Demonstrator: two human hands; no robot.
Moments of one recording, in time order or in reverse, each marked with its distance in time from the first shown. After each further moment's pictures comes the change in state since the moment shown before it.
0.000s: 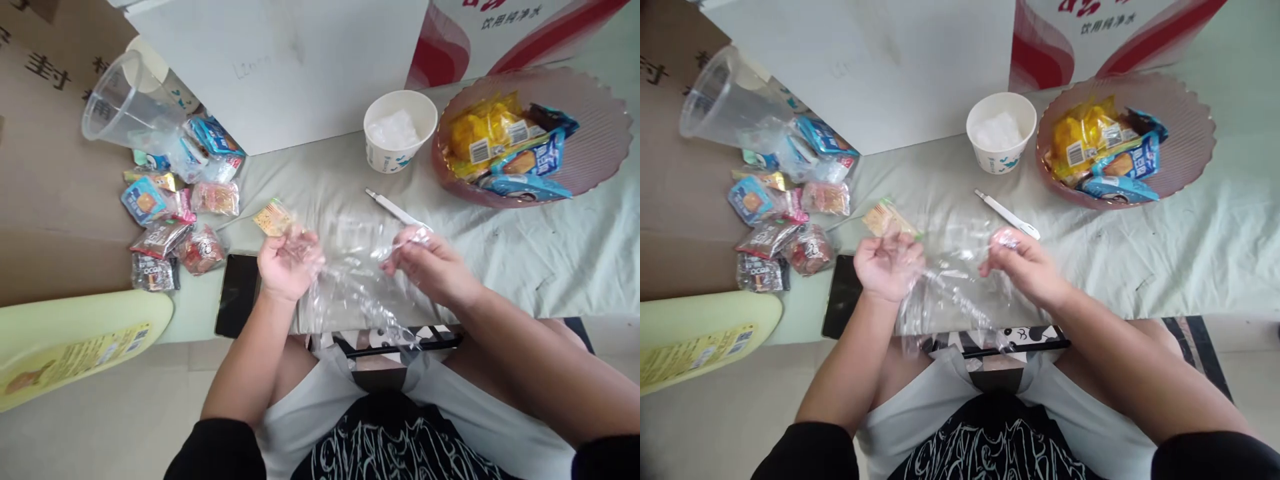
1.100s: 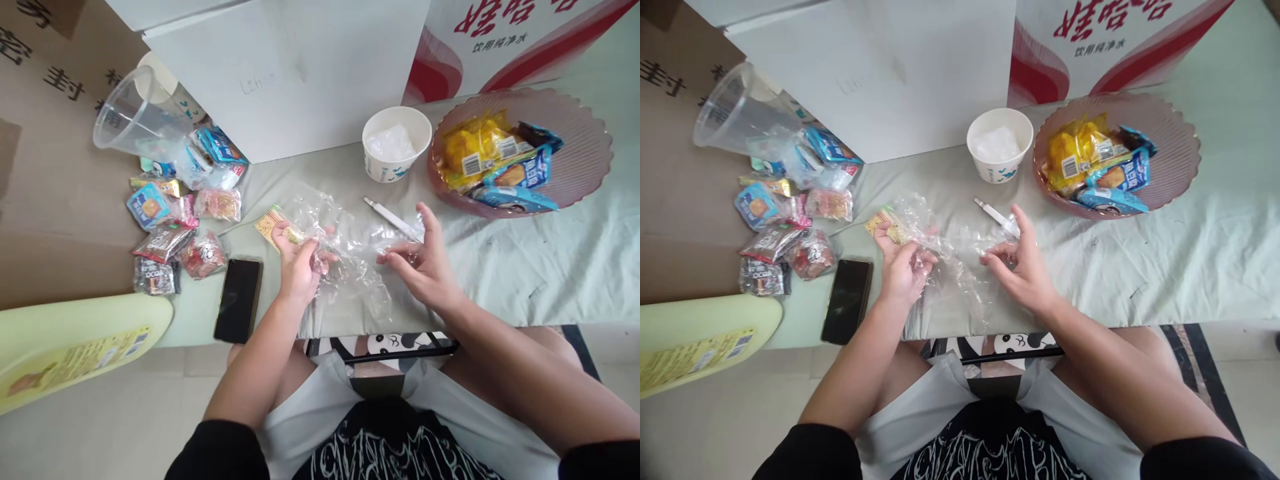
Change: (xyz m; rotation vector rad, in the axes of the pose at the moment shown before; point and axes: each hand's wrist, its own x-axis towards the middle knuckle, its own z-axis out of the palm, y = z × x) left_hand 0.010 -0.016 0.027 0.025 0.200 0.180; right_hand -0.005 0.009 0.001 -0.364 0.215 -0.091
